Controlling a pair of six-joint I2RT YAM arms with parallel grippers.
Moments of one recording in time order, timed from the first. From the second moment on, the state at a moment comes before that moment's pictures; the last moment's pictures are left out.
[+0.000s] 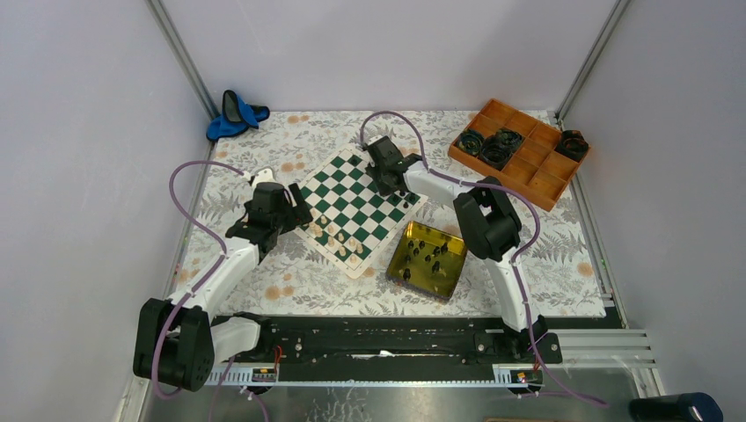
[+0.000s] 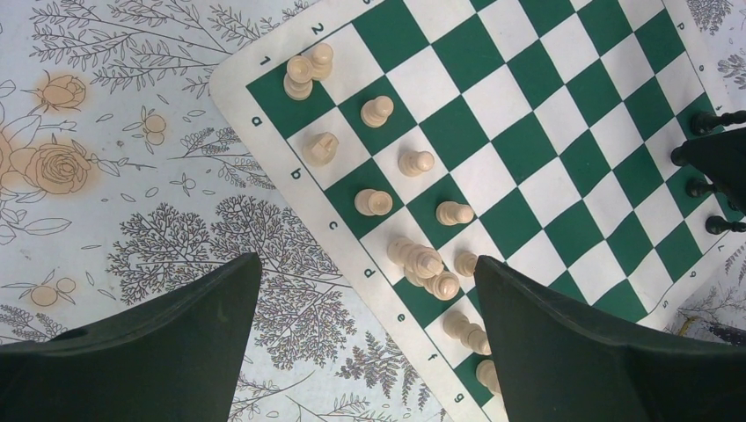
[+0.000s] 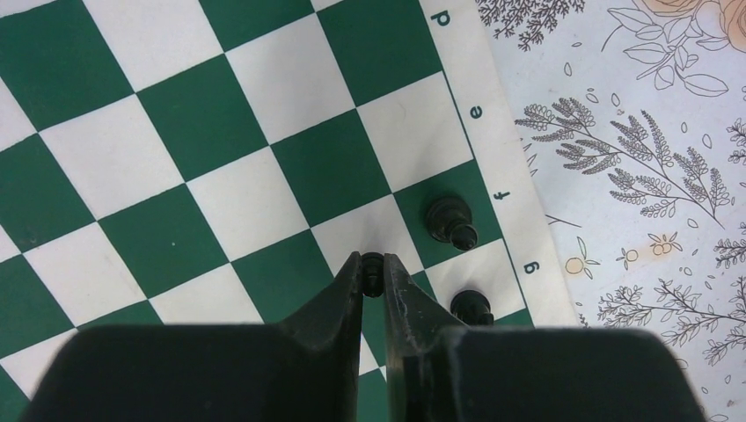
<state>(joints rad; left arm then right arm) -0.22 1.15 0.64 -0.22 -0.18 -0.52 0.66 2.25 1.75 -0.44 0.16 0.08</state>
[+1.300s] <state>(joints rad) -0.23 1.16 0.64 -0.22 -0.18 -0.52 0.65 2.26 1.76 -0.44 0.14 0.08</state>
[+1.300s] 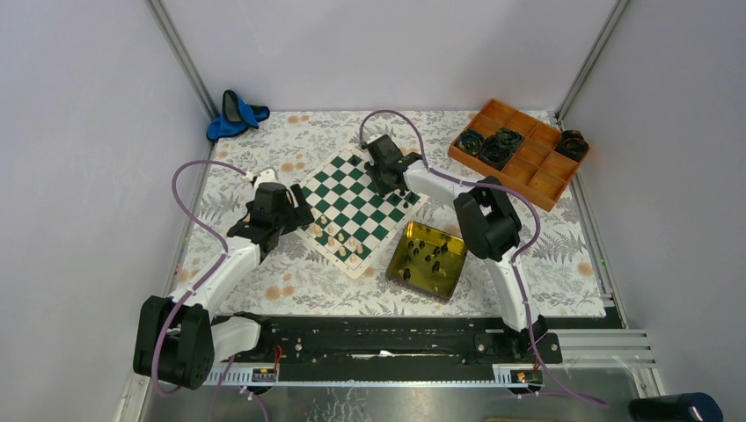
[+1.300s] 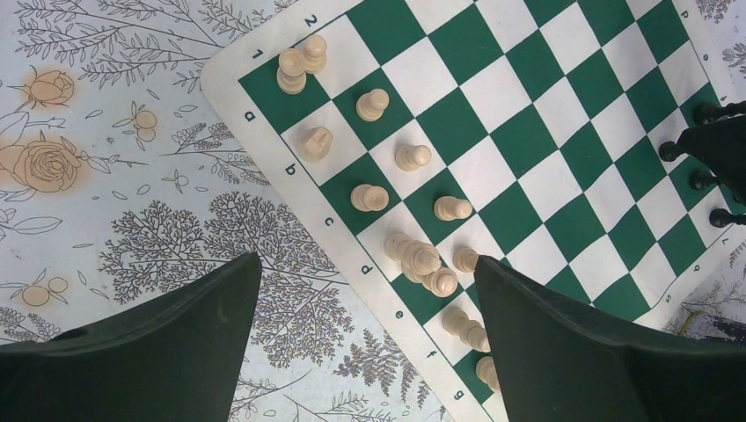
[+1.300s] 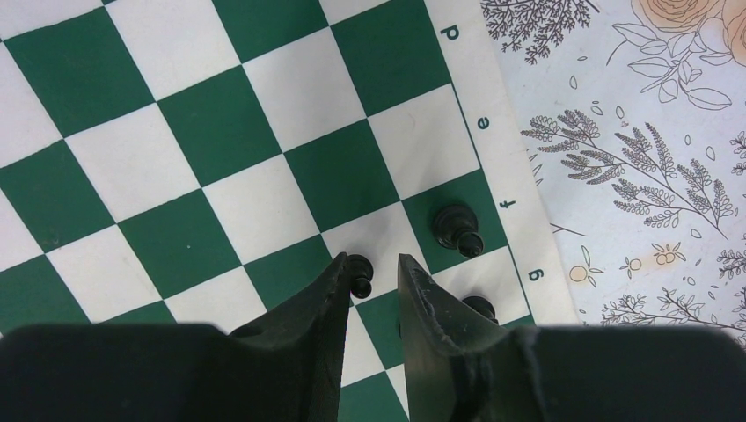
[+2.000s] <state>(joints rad) -0.23 1.17 0.64 -0.22 -0.18 -0.52 0.65 2.26 1.76 -0.44 0.14 0.07</state>
